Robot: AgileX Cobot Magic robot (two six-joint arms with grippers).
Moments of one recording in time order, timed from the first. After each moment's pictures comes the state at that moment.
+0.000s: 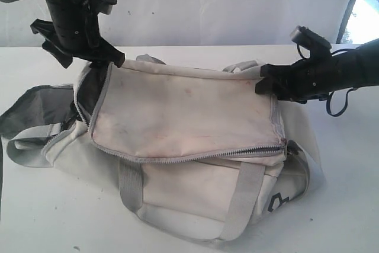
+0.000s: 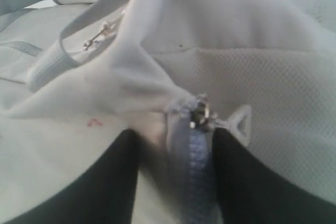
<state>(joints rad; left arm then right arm) -0.40 2.10 -1.89 0.23 1.22 -0.06 0.02 2.02 -1.22 1.26 0.60 -1.04</state>
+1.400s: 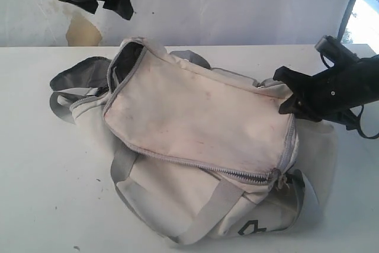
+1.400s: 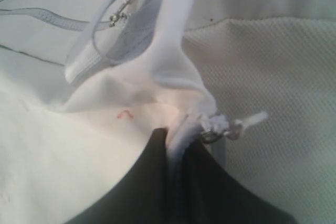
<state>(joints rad) -0.33 2.00 -2.02 -0.17 1.07 0.20 0.05 1.74 -0.97 0.94 0.52 -0.41</state>
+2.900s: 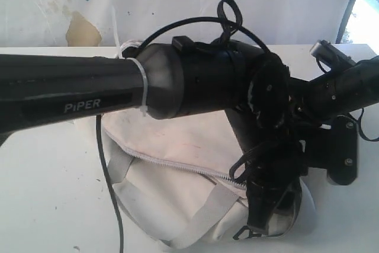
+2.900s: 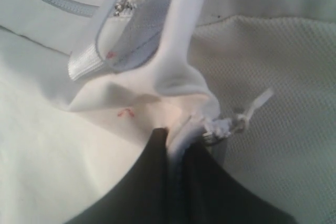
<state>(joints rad) -1.07 2.11 -1.75 -0.21 0.94 1.07 0.05 1.74 -0.97 0.90 0.59 -0.43</state>
